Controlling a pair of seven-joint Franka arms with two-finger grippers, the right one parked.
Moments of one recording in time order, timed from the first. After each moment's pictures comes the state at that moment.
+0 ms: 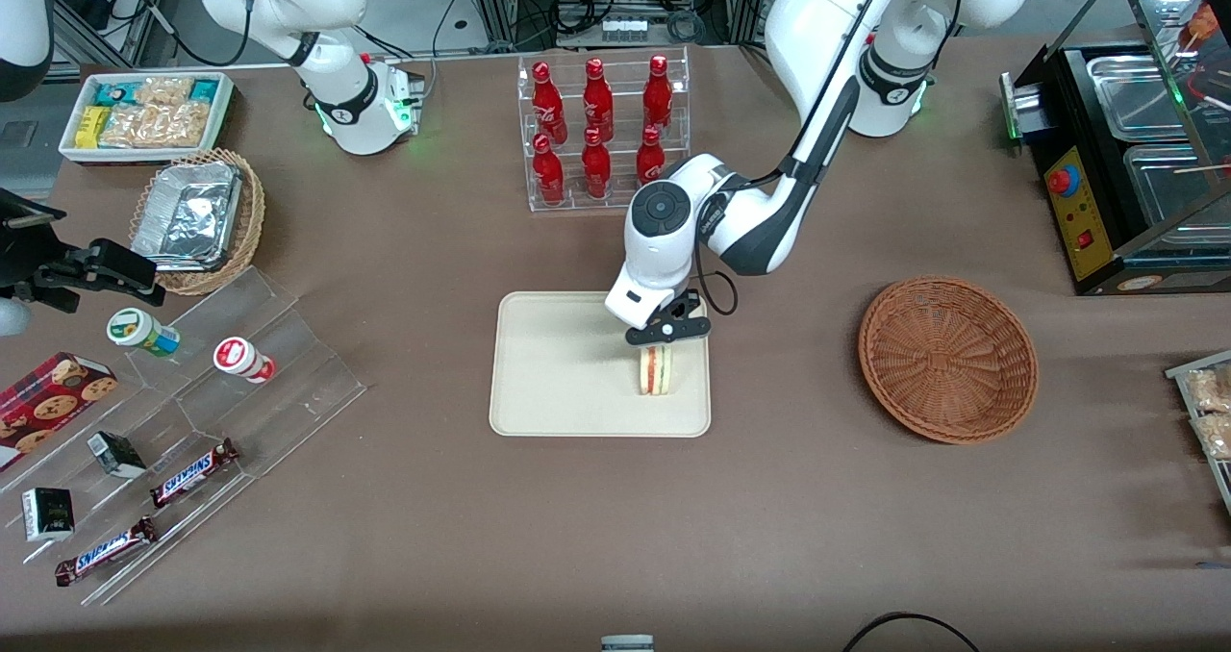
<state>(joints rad) -0.77 0.58 0.01 -1.73 0.03 2.34 -0.94</state>
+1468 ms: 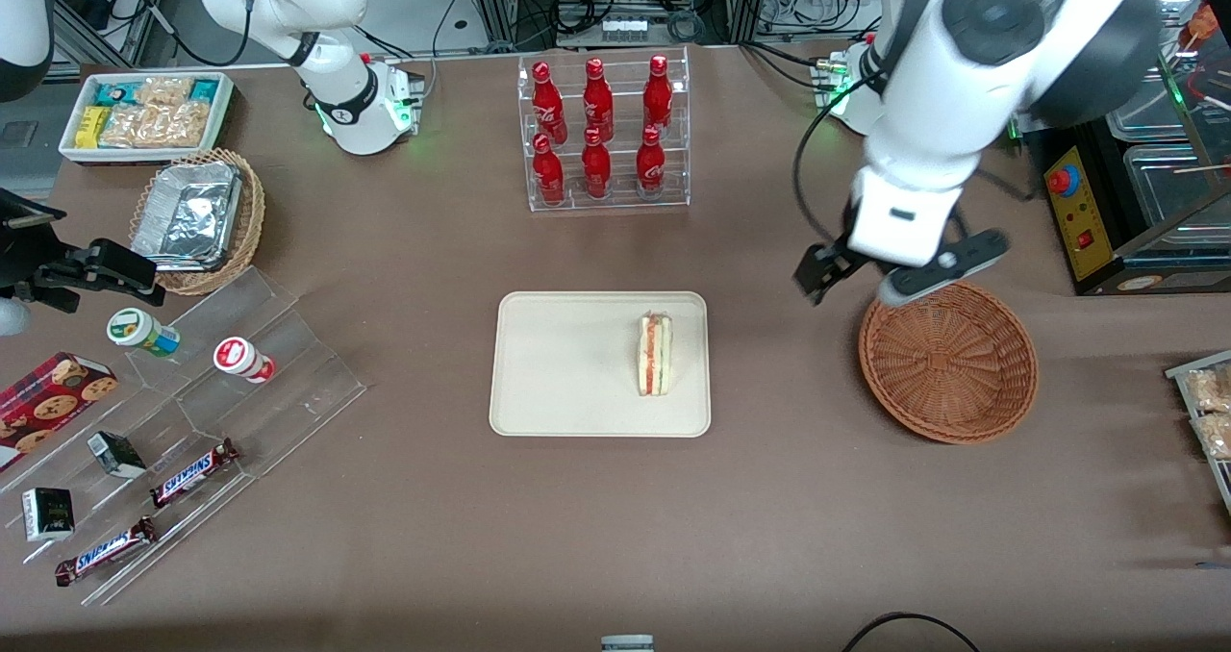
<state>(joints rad) -0.71 0.04 0.30 -1.66 0.03 1.78 -0.82</state>
